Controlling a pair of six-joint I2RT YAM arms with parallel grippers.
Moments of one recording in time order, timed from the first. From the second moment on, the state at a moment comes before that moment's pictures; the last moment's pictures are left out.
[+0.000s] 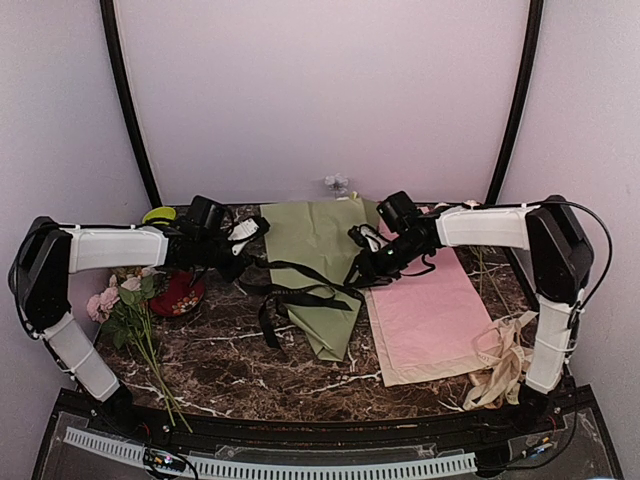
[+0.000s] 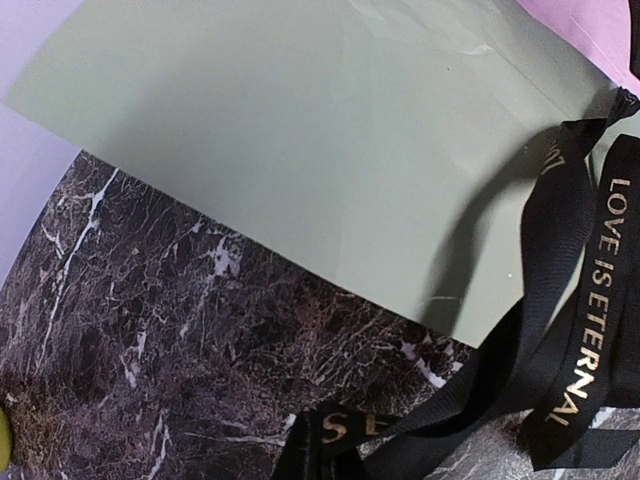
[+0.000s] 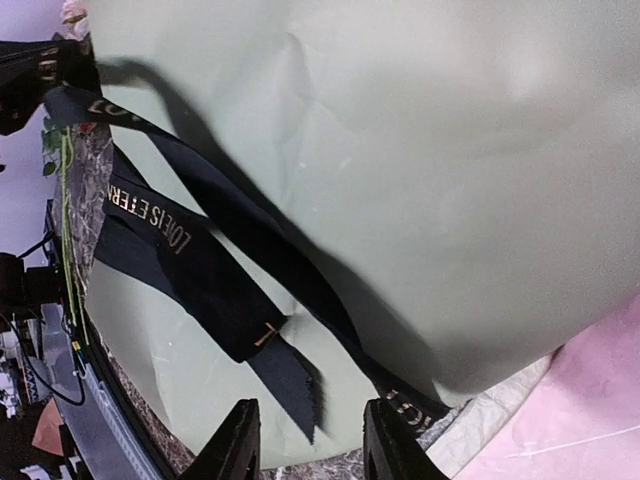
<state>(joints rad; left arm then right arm) -0.49 1.63 1.03 -0.19 0.07 0.42 0.63 1.93 1.36 -0.48 -0.55 0.31</state>
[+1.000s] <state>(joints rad) -0.49 1.68 1.03 -0.18 0.10 0.40 0.85 2.15 1.81 -0.69 -0.40 -0.30</state>
